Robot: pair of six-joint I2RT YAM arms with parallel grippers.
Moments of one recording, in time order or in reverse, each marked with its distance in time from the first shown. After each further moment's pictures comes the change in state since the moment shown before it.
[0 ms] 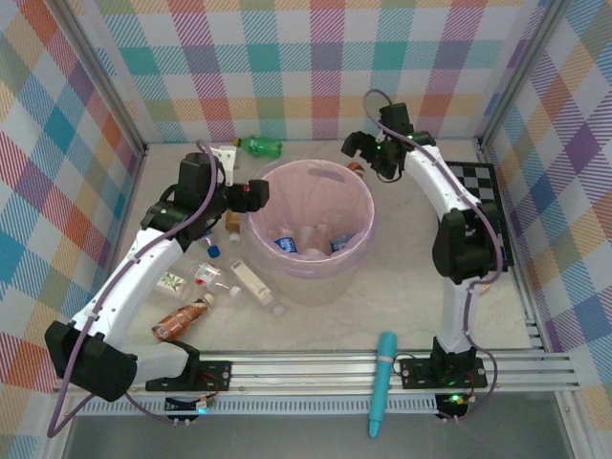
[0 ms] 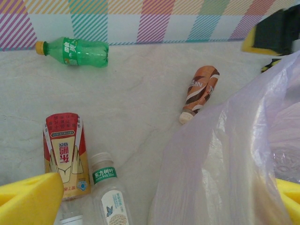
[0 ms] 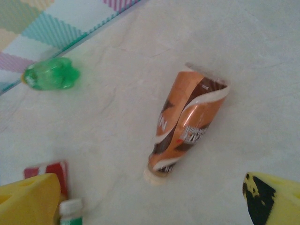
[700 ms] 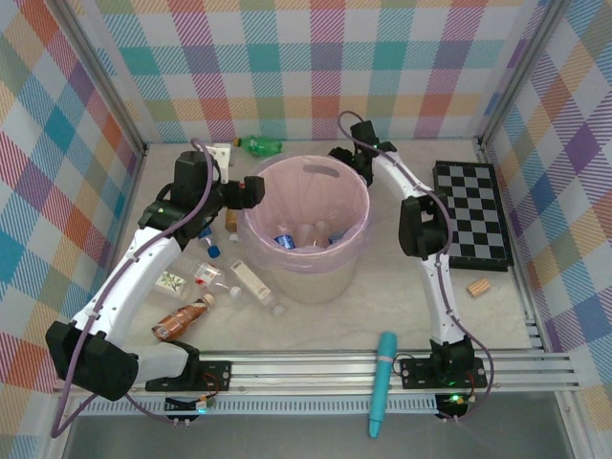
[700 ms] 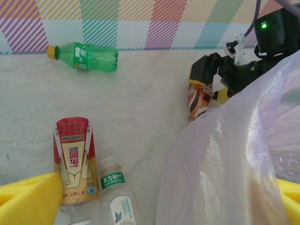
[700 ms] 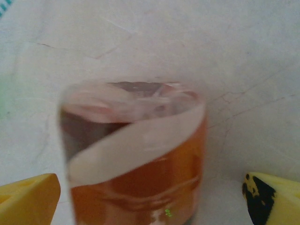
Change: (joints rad) left arm 0.036 0.006 -0.006 0.026 0.003 0.003; right arm 0.043 0.476 0.372 -0.023 0.028 0.097
